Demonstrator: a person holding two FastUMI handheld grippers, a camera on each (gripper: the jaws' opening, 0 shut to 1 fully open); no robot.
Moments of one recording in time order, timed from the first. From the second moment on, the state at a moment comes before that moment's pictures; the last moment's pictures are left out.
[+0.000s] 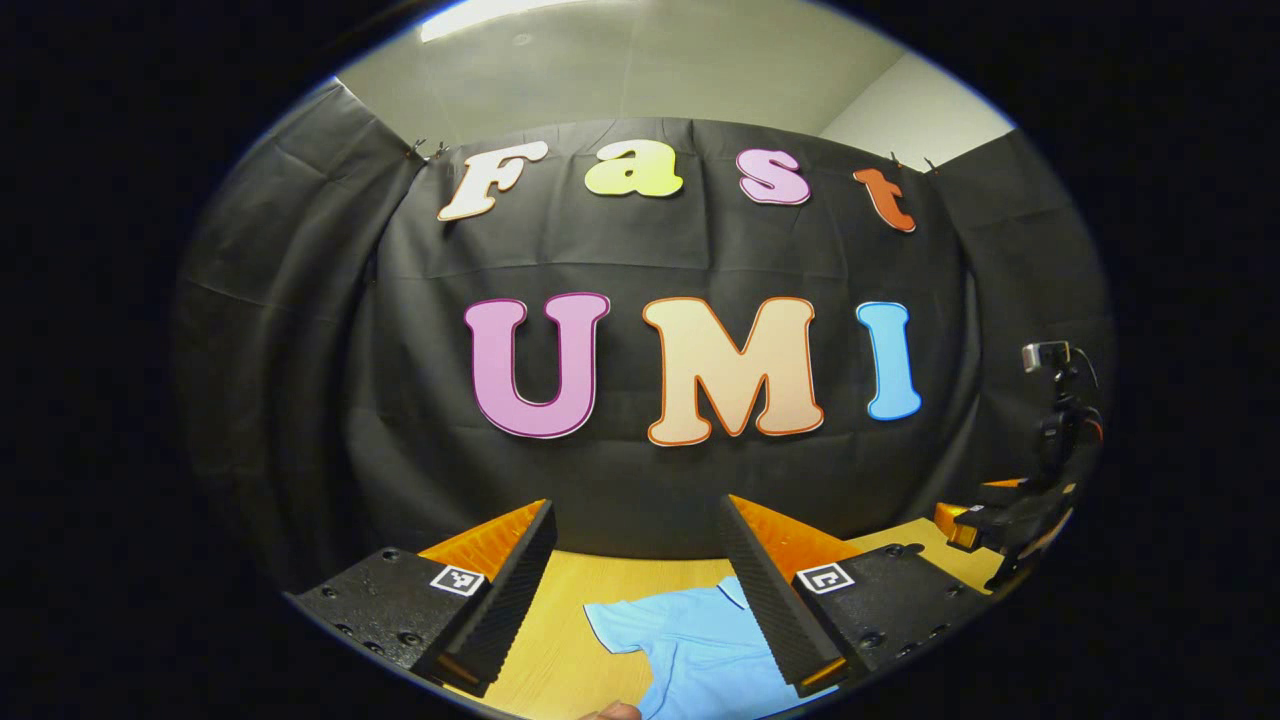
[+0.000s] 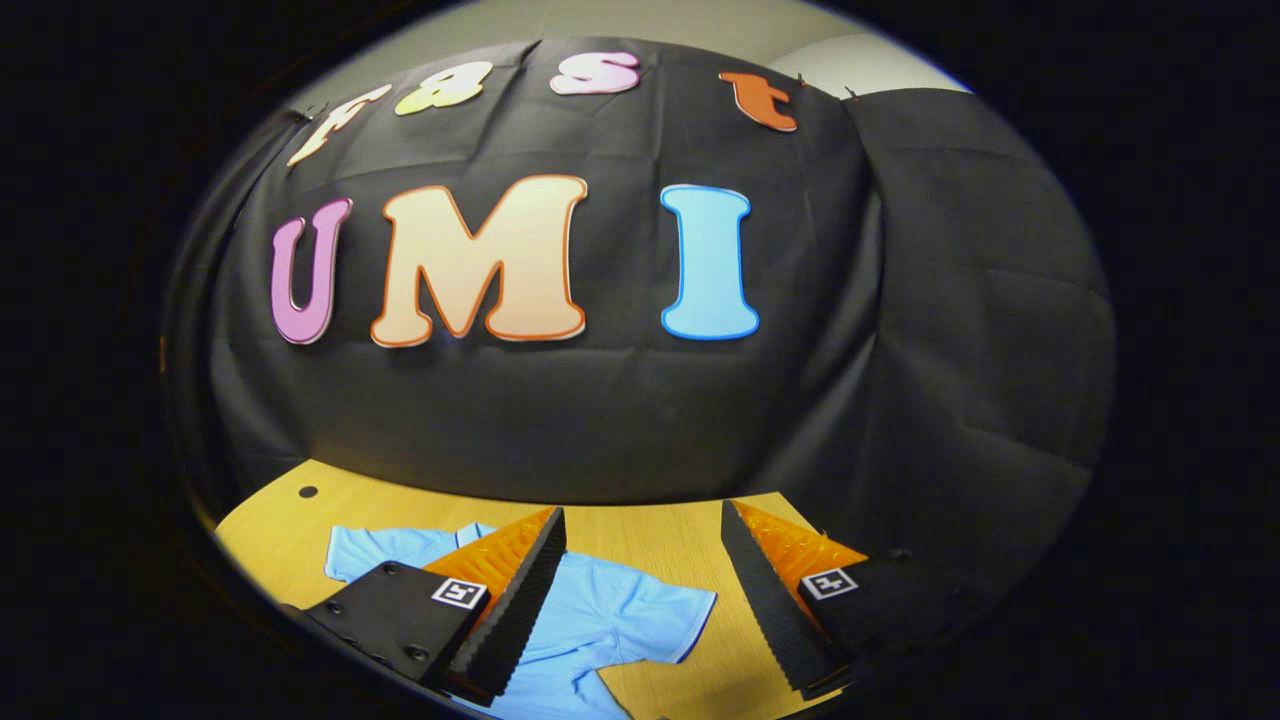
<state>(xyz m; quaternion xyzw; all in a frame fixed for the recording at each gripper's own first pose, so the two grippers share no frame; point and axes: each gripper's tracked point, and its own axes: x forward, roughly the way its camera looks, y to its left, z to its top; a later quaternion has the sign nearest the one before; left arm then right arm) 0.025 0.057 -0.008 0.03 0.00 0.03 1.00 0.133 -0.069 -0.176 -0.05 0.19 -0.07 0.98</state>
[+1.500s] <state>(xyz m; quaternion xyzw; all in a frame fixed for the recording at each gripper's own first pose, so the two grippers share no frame) 0.053 0.105 -0.046 0.03 0.05 0.07 1.00 0.135 -0.139 -0.438 0.02 0.47 -0.16 0.87</state>
